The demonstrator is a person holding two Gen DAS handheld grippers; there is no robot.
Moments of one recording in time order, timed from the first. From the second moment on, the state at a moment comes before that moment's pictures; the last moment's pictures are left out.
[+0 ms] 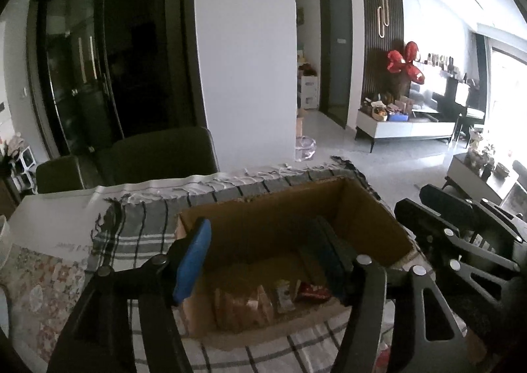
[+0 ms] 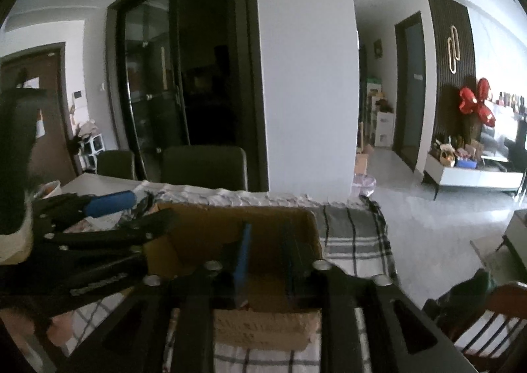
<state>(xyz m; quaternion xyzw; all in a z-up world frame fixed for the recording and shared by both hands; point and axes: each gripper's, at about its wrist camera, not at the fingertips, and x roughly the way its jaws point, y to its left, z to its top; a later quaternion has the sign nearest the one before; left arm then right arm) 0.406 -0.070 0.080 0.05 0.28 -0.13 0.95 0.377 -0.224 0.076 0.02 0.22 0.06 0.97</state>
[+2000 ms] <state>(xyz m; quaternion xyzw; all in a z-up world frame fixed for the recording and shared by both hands) 0.242 -0.093 -0.048 0.13 0.34 -0.19 0.91 0.234 -0.235 -0.060 -0.03 0.36 0.07 0.93</state>
